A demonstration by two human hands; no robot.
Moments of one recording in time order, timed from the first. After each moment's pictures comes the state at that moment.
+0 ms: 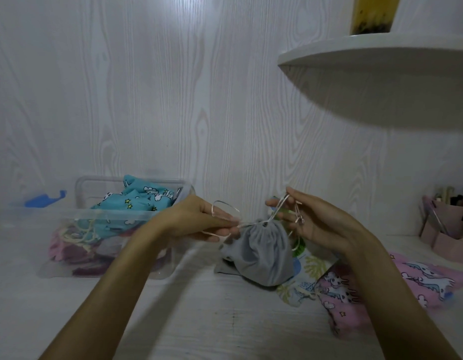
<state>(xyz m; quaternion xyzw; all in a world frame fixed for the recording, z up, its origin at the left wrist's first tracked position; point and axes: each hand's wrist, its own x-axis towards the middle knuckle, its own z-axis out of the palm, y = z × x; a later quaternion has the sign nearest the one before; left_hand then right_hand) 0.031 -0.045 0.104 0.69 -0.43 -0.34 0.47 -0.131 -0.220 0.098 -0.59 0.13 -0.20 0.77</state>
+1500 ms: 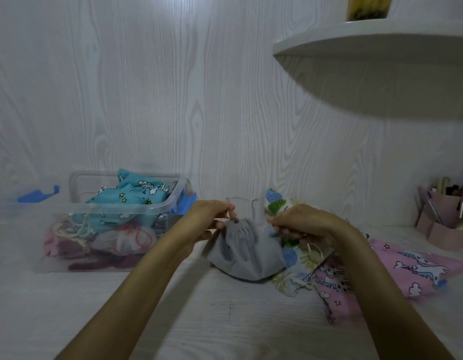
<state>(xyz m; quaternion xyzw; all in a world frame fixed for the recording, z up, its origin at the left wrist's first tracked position) 0.019 -0.073 0.074 0.68 -0.33 -0.31 0.57 -0.127 -0.210 0.090 -0.83 0.36 -0.07 0.42</state>
